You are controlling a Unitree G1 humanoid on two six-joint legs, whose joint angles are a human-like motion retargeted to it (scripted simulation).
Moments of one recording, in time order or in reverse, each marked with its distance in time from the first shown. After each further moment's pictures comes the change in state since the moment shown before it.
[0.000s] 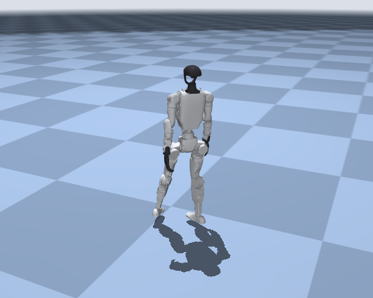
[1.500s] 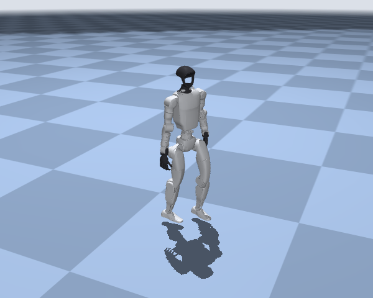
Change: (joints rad) left arm -0.162 -0.056 -0.091 -0.172 0.125 -0.005 -0.049; right arm 0.128 -0.049 -0.115 0.124 0.087 -0.005 -0.034; waist -0.123 0.014 -0.038; left_leg -0.036 0.097 0.756 0.231 -0.402 0.189; right_leg 0.092 -0.022 -0.079 -0.107 -0.035 -0.089
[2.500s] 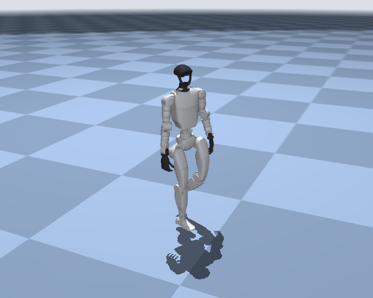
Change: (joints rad) left arm -0.102 0.020 -0.026 0.052 -0.106 -0.043 0.082; right arm -0.156 -0.030 0.002 0.000 -0.075 0.027 0.055; waist -0.075 -0.105 -0.056; left_leg 0.101 -0.132 0.064 0.478 0.387 -0.074; right_leg -0.284 -0.147 -0.203 0.043 0.100 0.148
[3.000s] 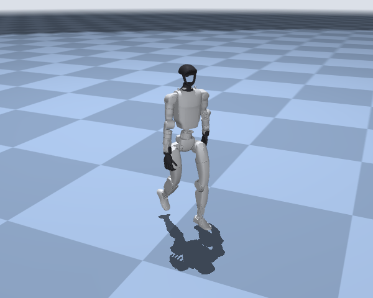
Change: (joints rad) left arm 0.189 0.098 0.139 0.129 -0.075 0.084 -0.089; right arm 0.008 0.059 0.061 -0.044 0.032 -0.059 -0.007; waist 0.159 0.097 0.003; left_leg -0.179 0.146 -0.032 -0.596 -0.281 0.188; right_leg 0.312 0.276 0.038 0.374 0.486 -0.078
